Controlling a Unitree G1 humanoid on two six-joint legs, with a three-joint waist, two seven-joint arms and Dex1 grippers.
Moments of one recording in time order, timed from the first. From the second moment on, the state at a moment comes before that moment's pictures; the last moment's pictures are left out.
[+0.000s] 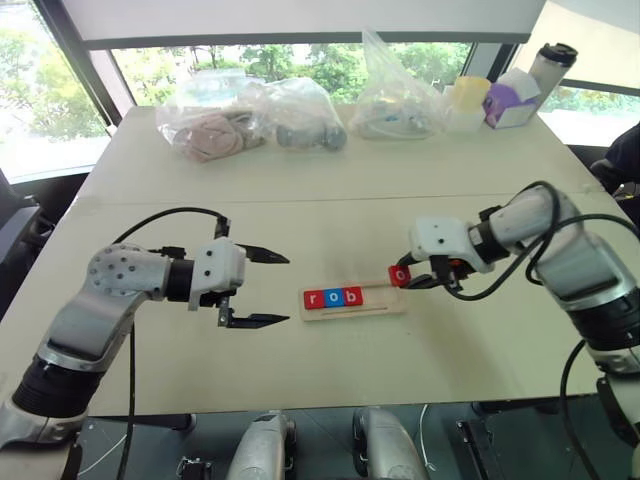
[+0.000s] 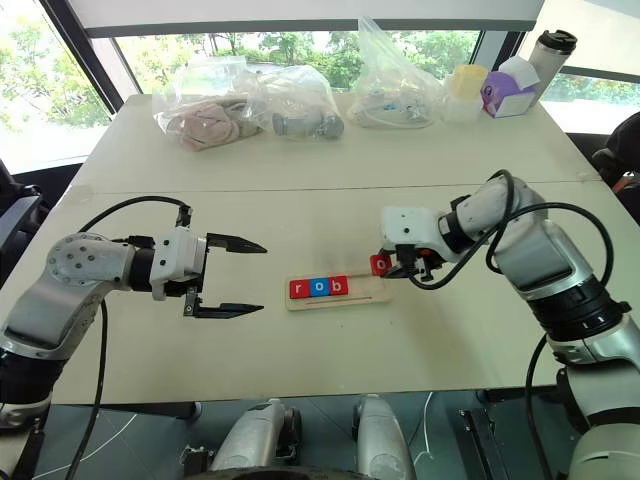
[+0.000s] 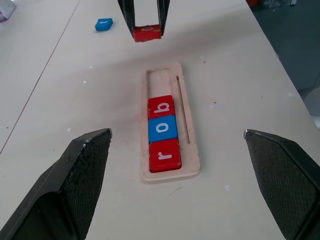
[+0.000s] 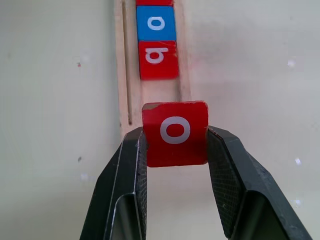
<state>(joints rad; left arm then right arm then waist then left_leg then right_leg) -0.35 0.82 -0.08 -0.30 -0.38 0.21 -1.22 -0.72 -0.87 0.36 -0.11 0.00 0.48 1.42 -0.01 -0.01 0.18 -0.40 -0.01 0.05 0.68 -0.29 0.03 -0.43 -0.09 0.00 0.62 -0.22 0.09</state>
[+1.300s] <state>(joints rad) -0.32 0.82 -0.08 -0.36 -0.42 0.26 -1.19 -0.77 -0.74 0.52 0.00 -0.12 0.49 1.38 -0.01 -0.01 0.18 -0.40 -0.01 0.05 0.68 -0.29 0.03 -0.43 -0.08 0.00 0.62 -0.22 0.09</state>
